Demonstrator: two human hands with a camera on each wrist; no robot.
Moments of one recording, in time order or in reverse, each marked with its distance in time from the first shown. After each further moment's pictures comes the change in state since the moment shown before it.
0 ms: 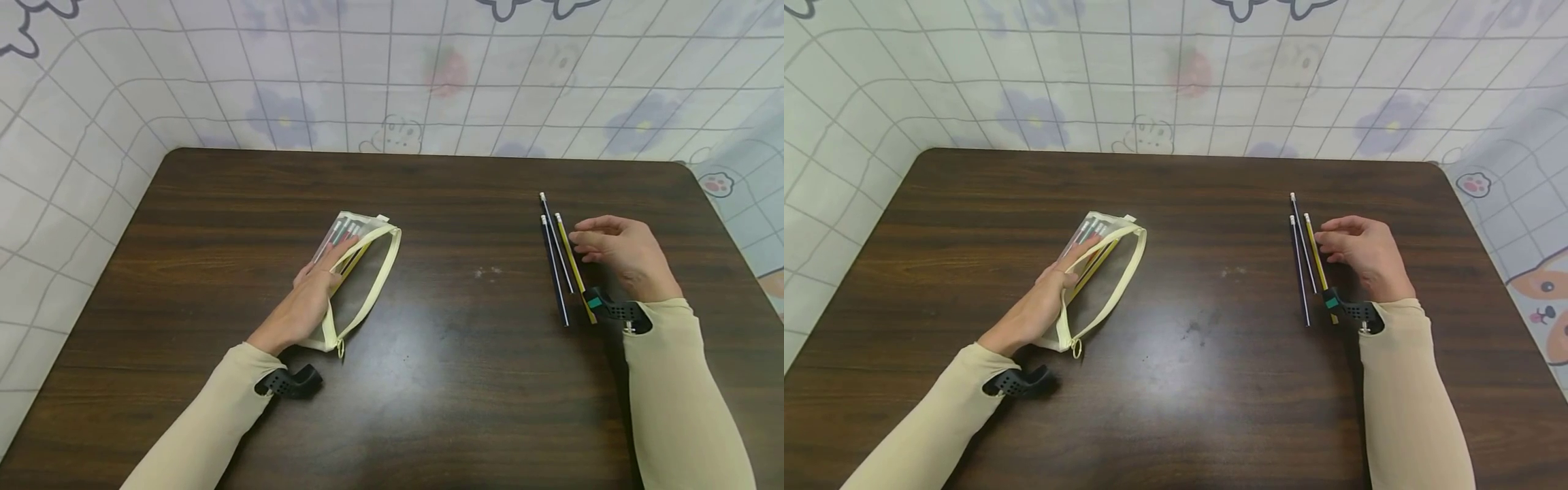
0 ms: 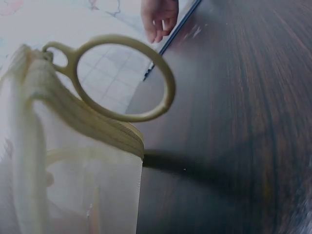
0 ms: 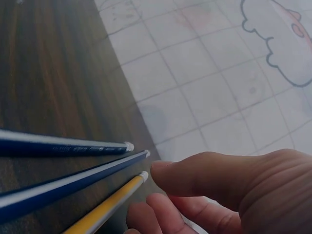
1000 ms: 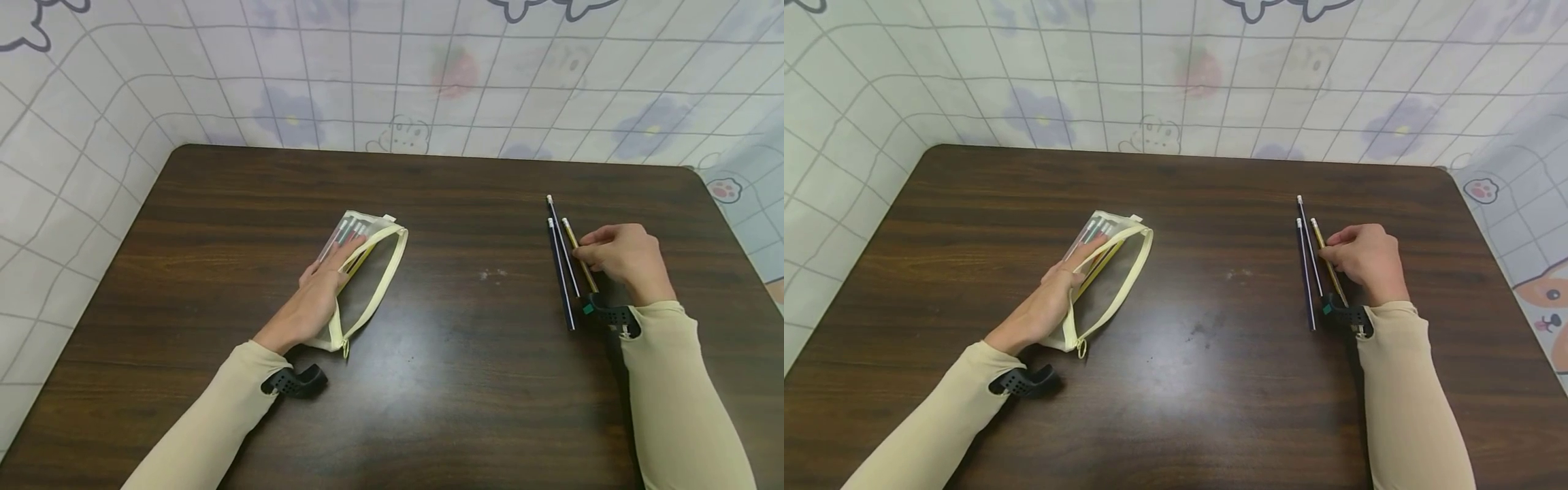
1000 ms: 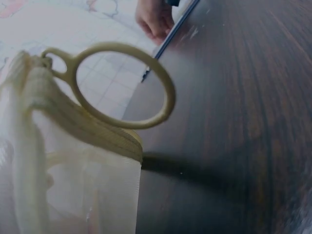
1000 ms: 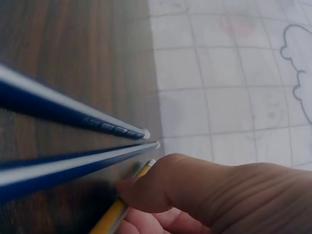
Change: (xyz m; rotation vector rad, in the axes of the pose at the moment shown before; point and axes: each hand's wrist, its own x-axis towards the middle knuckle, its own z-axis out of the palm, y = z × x) left_hand 0.001 0.001 0.000 0.020 0.004 0.025; right_hand -0.001 -0.013 0.006 -0.416 0.048 0.018
